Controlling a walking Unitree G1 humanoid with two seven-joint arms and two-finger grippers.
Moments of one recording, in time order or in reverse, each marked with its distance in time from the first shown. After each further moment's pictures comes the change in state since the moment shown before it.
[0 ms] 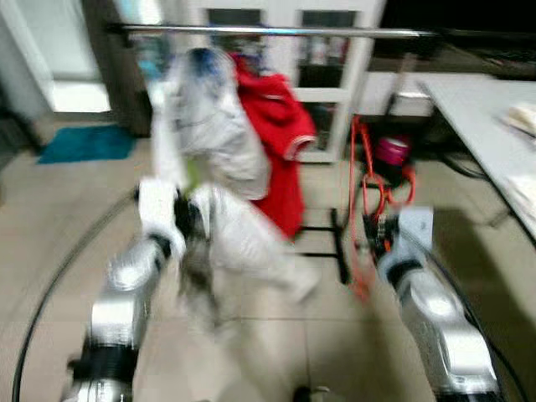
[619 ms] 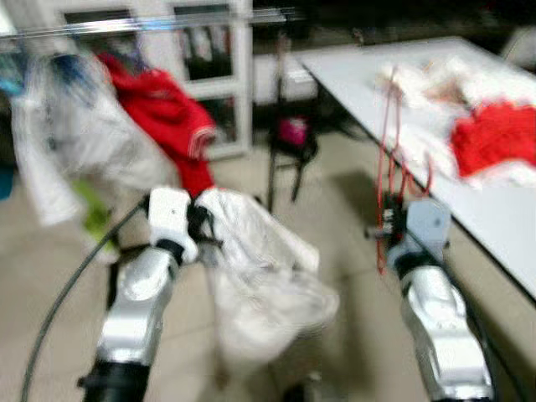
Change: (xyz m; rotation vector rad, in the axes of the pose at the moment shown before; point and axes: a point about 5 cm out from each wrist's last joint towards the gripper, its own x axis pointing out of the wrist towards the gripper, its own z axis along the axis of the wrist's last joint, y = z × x) left arm -0.001 -0.026 0.013 0.037 -0.072 0.029; right arm -0.007 0.001 0.030 -0.095 -0.262 -0.176
